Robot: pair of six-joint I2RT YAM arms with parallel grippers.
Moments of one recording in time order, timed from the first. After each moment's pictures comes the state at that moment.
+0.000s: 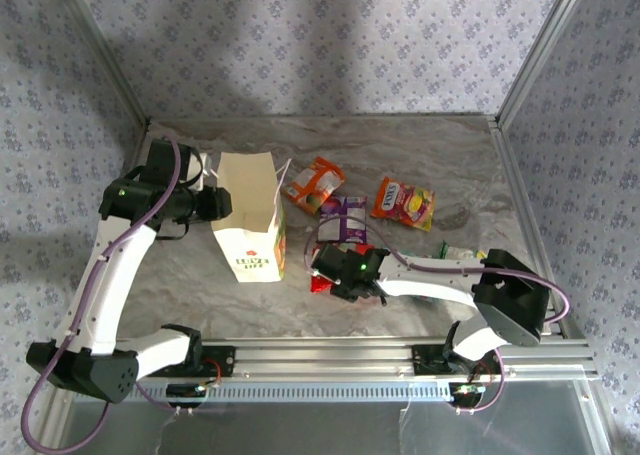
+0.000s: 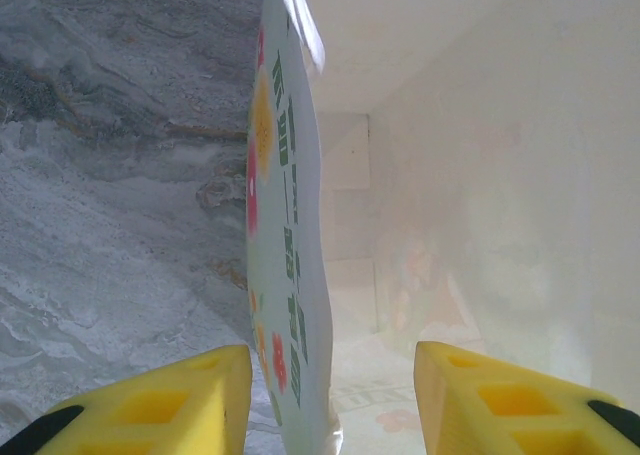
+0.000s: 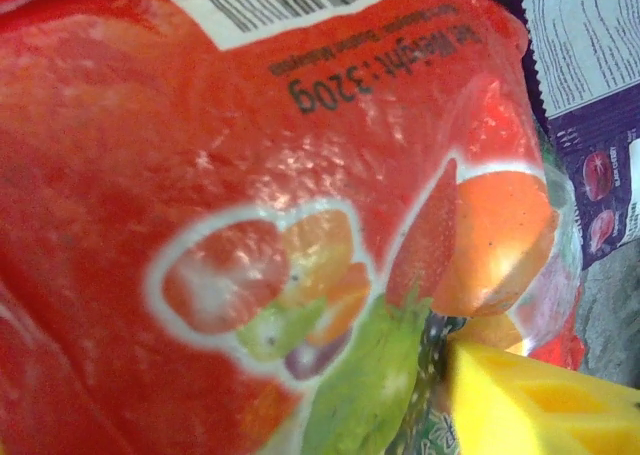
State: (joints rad) left arm -0.27 1.16 1.40 -1.22 0.11 -0.35; right arm 1.10 1.51 0.88 -0.60 0.37 -0.18
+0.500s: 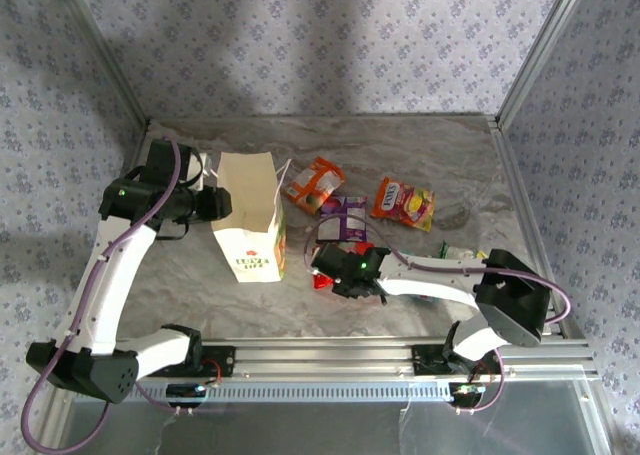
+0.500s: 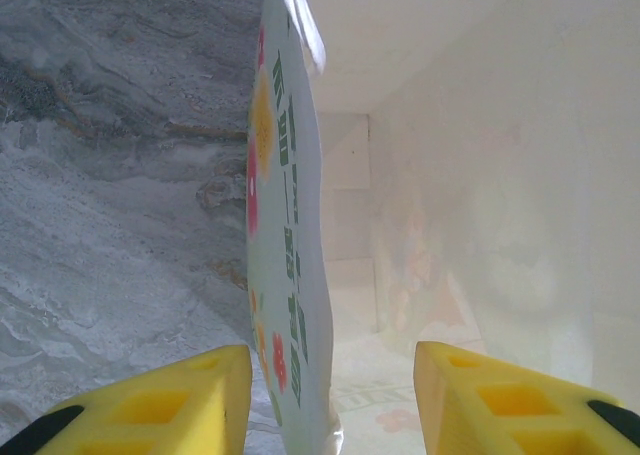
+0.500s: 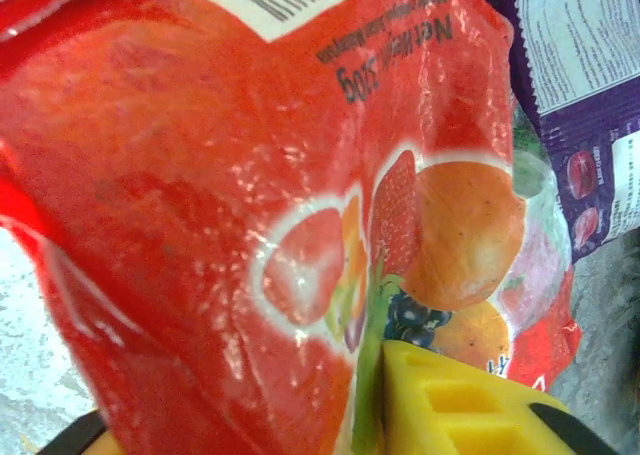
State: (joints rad) left arm -0.27 1.16 1.40 -1.22 0.11 -0.35; right arm 1.09 1.50 0.89 -0.62 0.38 -0.17
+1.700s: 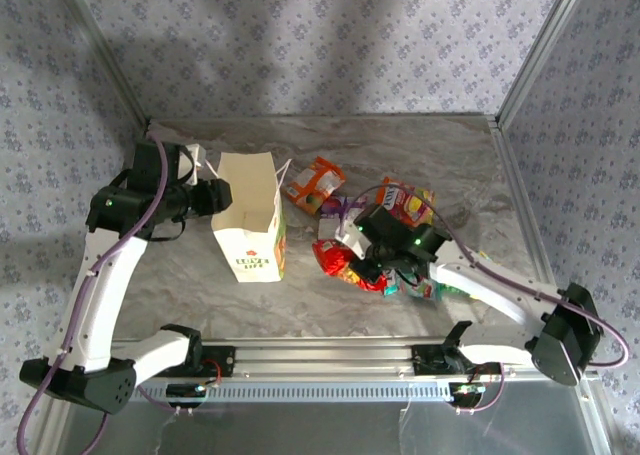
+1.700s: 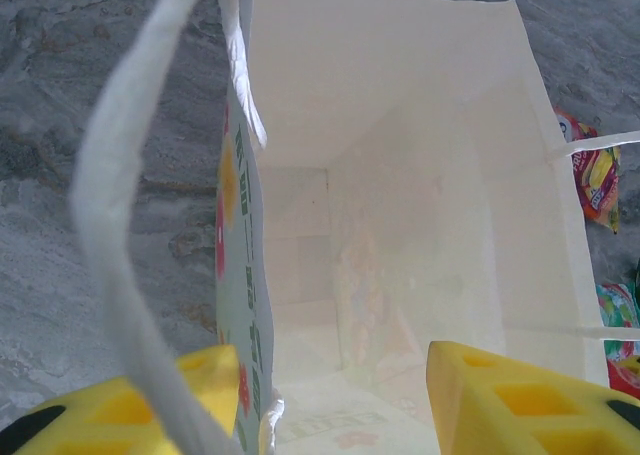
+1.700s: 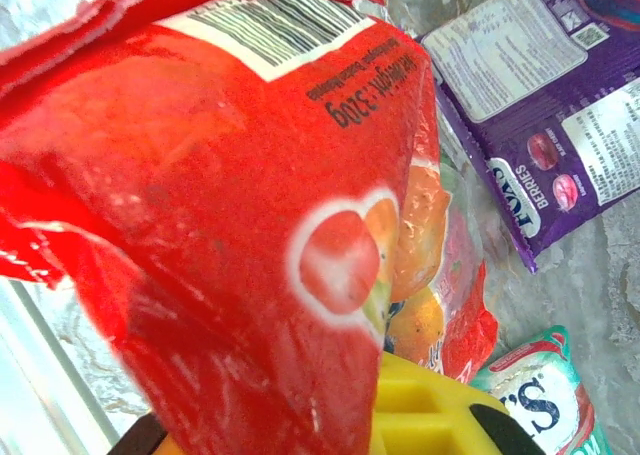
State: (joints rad) left arm -0.27 1.10 1.43 -1.16 0.14 -0.37; right arm 0.83 1.19 0.94 -0.76 -0.08 -0.14
